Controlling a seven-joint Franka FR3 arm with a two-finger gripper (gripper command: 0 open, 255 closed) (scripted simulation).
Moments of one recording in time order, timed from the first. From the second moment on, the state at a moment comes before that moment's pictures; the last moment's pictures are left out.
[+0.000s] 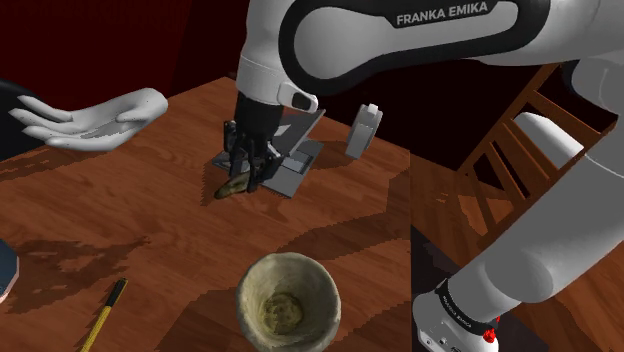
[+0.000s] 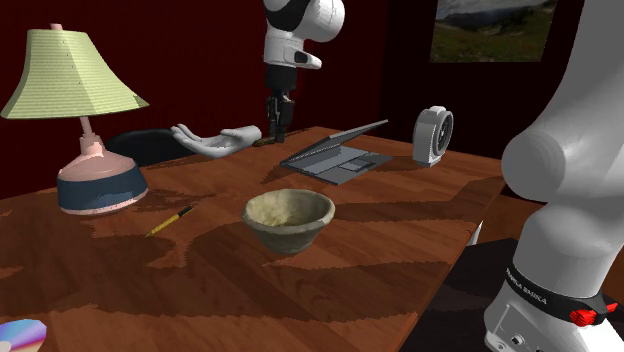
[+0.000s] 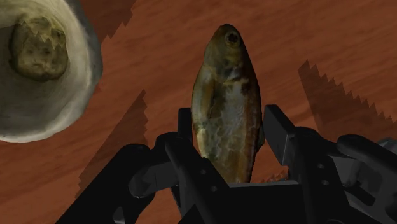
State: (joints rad) arm -0.11 0.08 0.80 -1.96 0.12 2.04 2.05
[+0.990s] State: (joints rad) arm 0.07 -0.44 0.82 -2.31 0.52 2.00 2.05
